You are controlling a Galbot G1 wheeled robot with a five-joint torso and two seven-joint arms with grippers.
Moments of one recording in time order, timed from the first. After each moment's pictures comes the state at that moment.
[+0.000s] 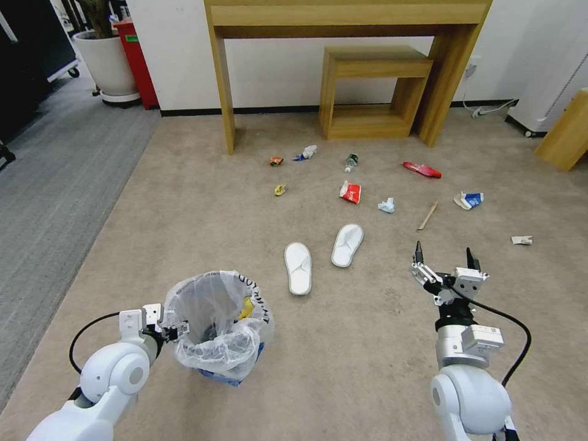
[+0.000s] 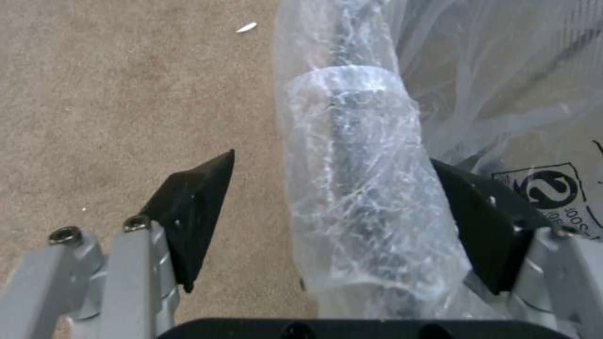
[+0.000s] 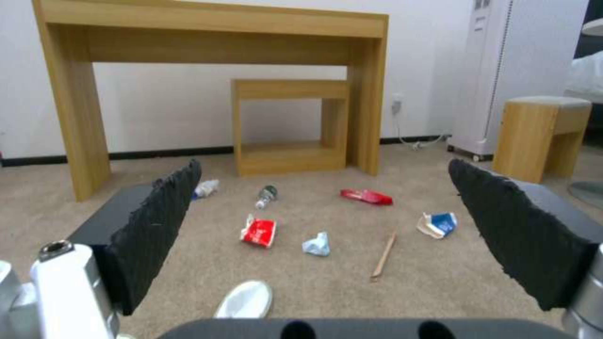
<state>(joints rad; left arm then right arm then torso) 1.35 -0.97 -0.46 -1.94 -0.89 0.73 -0.52 -1.46 1.48 0.61 2.10 0.08 0.03 0.16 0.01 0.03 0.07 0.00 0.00</state>
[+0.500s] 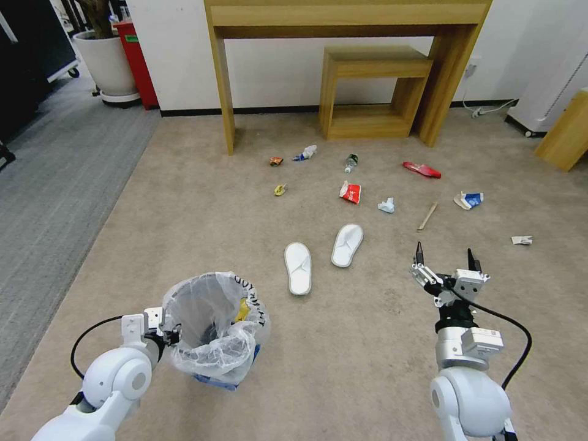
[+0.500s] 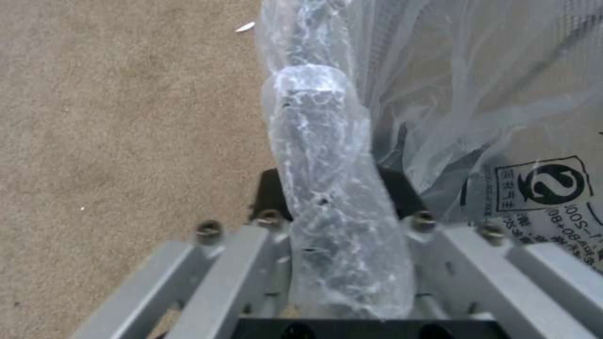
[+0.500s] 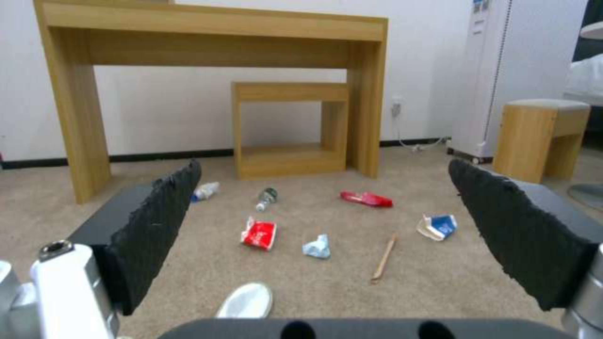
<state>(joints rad) 1.38 -0.97 -0.46 -1.94 -0.86 0.70 -0.51 -1.46 1.49 0.61 2.11 0.07 0.04 0.16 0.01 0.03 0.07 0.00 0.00</state>
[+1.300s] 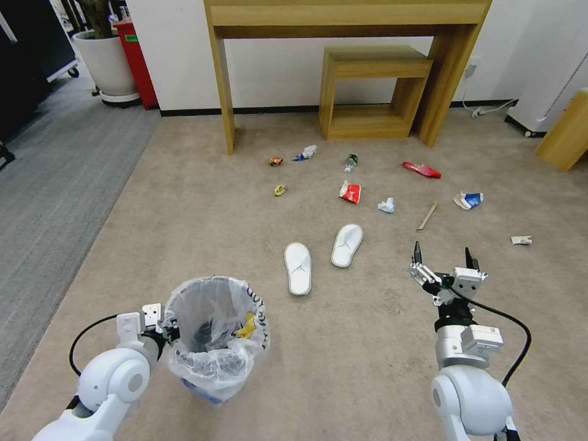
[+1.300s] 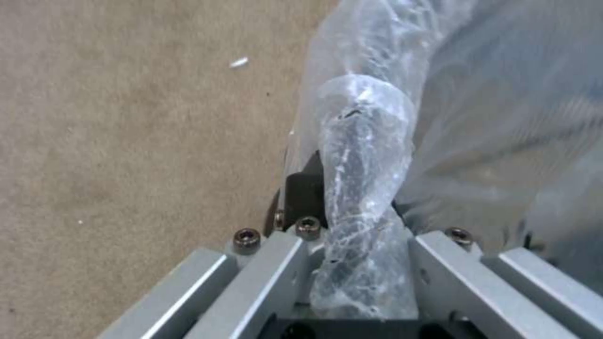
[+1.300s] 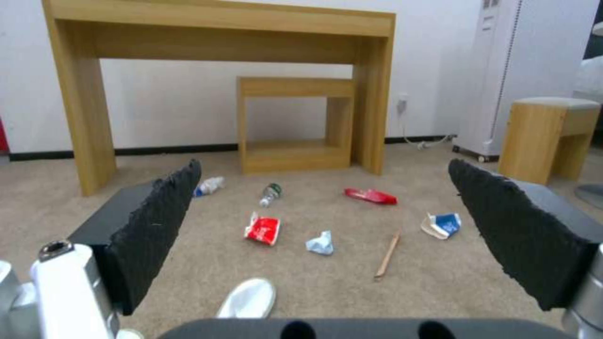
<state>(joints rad) 1.41 -0.98 -0.53 -2.06 -0.92 0.71 -0.55 -1.46 1.46 0.60 2.12 0.09 0.01 0.17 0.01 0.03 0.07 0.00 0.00</state>
